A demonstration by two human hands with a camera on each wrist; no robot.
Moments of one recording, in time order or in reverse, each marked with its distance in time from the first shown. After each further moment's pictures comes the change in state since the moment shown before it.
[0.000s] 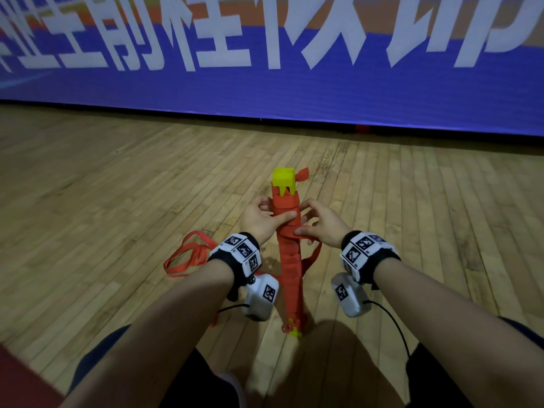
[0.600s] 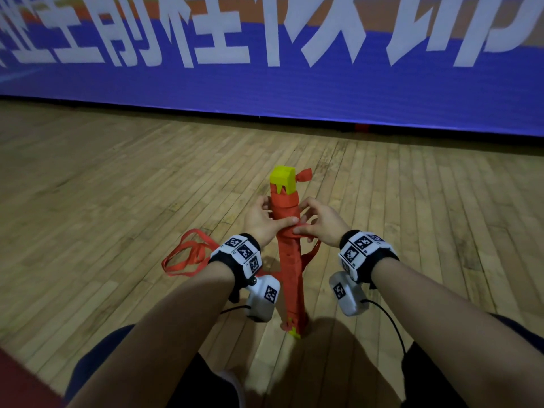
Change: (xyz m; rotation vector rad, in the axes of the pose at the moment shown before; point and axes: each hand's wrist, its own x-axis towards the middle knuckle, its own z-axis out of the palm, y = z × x) left_hand -0.005 -0.002 0.001 -0.059 -0.095 0.037; right_hand 0.002 0.000 0.004 -0.022 0.024 -0.032
